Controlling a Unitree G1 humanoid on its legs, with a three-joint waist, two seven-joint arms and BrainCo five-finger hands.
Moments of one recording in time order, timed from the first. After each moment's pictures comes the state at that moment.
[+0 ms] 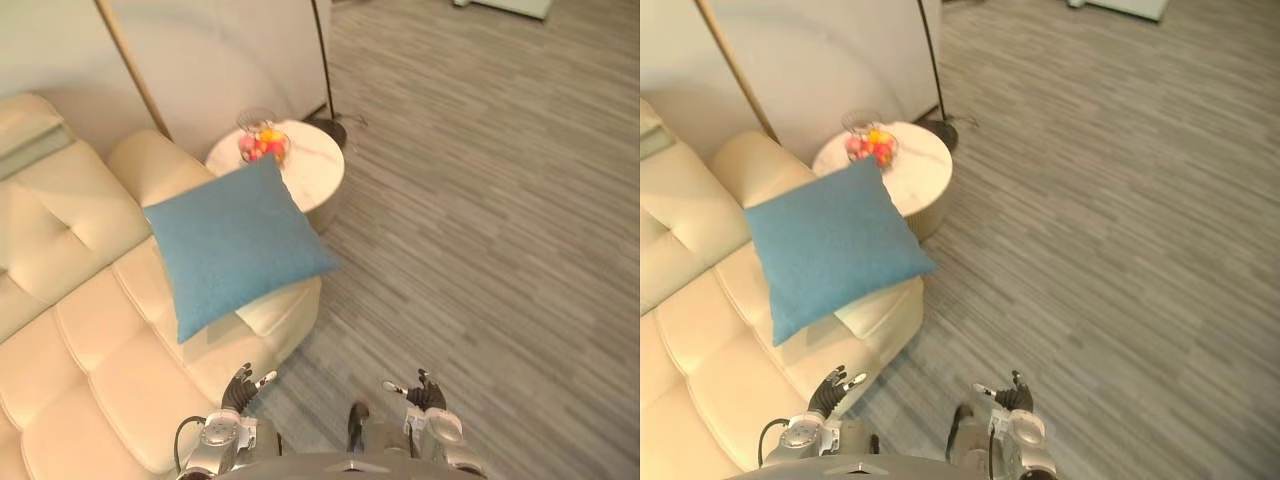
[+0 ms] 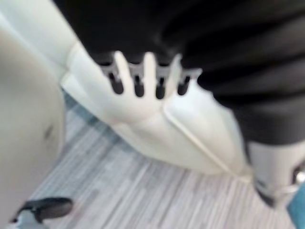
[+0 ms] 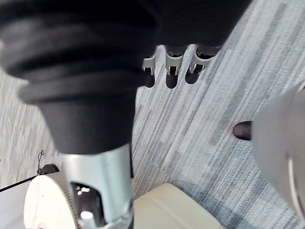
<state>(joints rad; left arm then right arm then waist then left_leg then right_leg) 0.09 0.03 -0.14 0.83 -0.10 -0.11 0.08 0.06 -0.08 -0.12 0.84 0.17 -0.11 -0.14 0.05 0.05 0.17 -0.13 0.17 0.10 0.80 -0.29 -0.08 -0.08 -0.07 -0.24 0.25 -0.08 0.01</state>
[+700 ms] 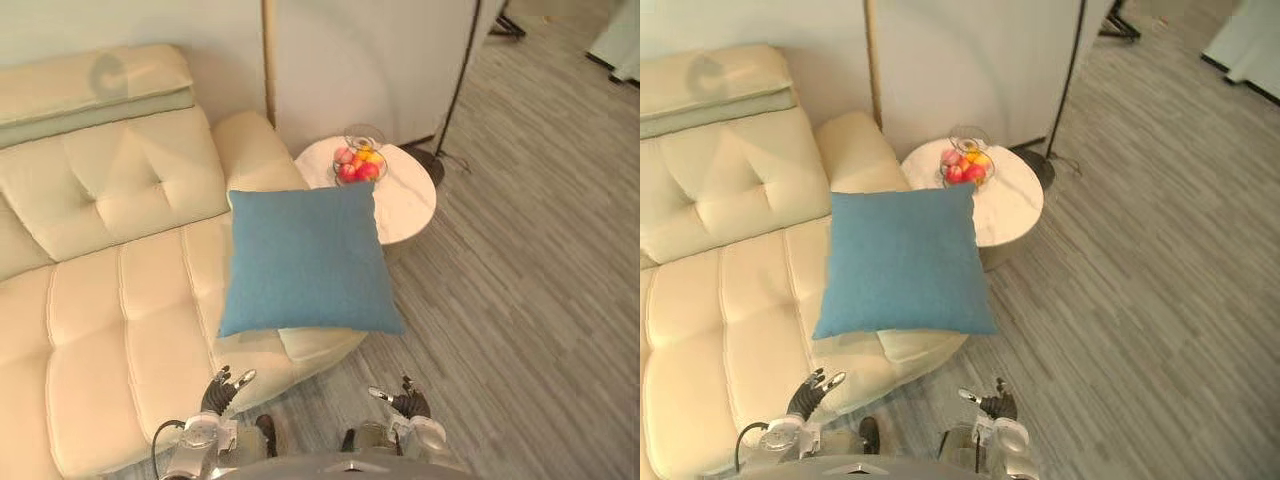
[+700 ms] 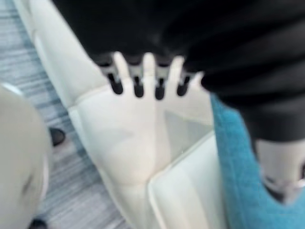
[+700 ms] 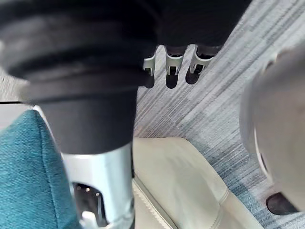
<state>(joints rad) 0.09 0.09 -0.11 0.85 -0.10 -0.11 0.09 0.09 -0.01 -0.14 0.82 0.17 -0.11 -0.14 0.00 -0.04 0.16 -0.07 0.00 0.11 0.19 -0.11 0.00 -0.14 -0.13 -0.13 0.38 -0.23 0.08</state>
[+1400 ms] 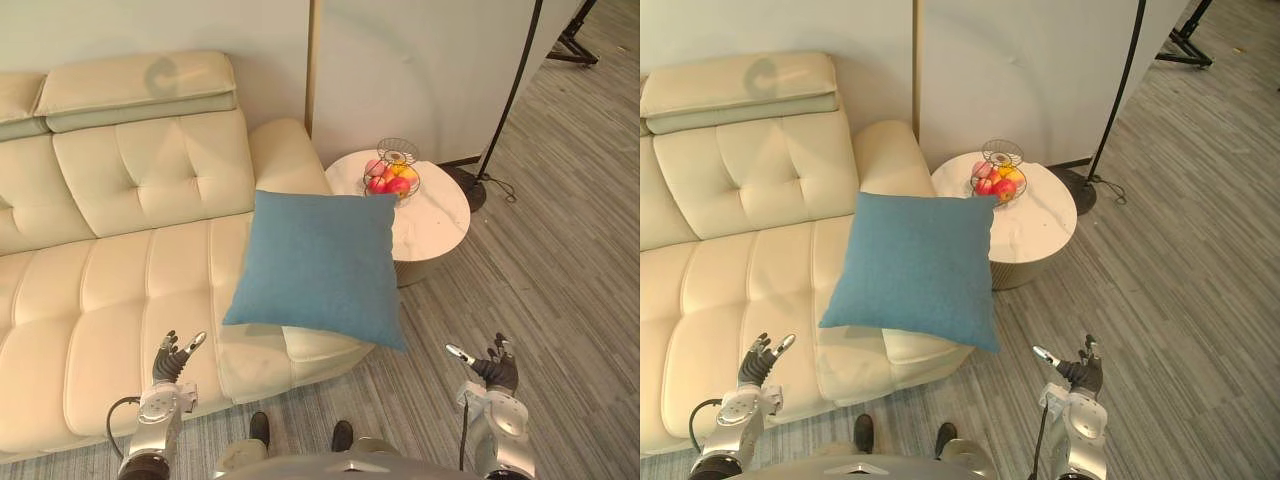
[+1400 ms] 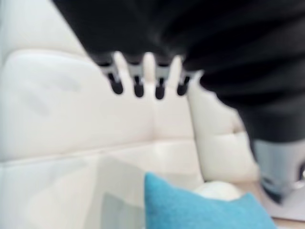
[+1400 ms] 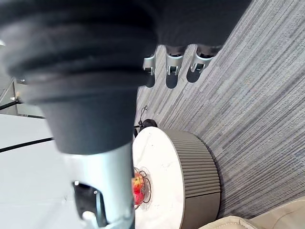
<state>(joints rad) 0.04 0.19 0.14 0.72 -0.12 -0.13 0.14 0.13 -0.15 -0.37 0.45 0.21 -0.16 -0.15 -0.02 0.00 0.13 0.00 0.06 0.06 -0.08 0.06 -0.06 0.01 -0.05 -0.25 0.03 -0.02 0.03</state>
